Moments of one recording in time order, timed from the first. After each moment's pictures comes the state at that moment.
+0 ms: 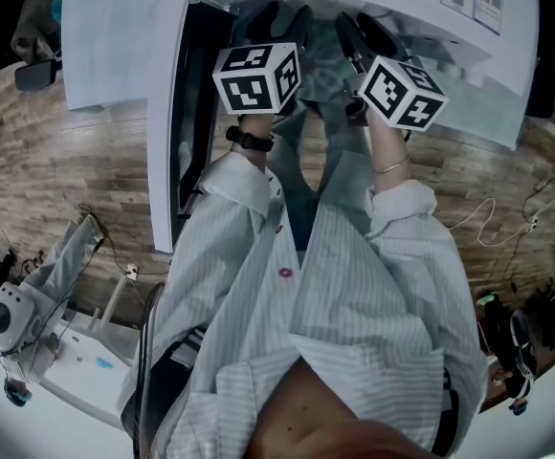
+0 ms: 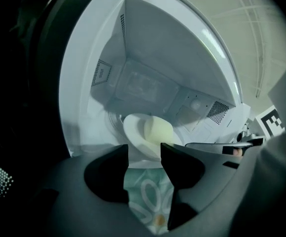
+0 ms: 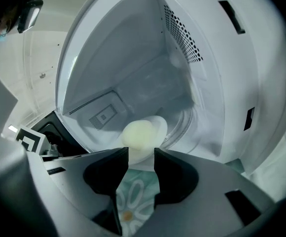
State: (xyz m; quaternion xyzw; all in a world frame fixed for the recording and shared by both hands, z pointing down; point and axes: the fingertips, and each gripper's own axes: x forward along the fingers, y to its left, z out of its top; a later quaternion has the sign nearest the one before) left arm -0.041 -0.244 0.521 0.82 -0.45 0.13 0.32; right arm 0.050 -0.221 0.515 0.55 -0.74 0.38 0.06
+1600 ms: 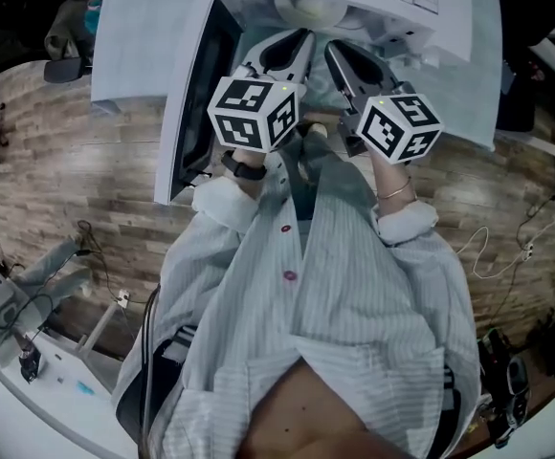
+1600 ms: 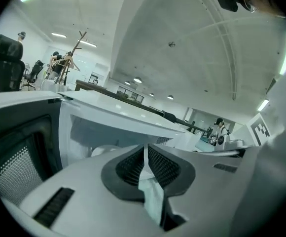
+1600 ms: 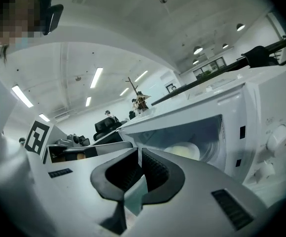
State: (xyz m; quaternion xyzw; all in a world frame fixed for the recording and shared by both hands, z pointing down) left arm -0.023 -0.163 0.363 0.89 -0.39 0.05 0.24; right arm 0.012 -0.146 0.366 0.46 -0.84 0.28 0.02
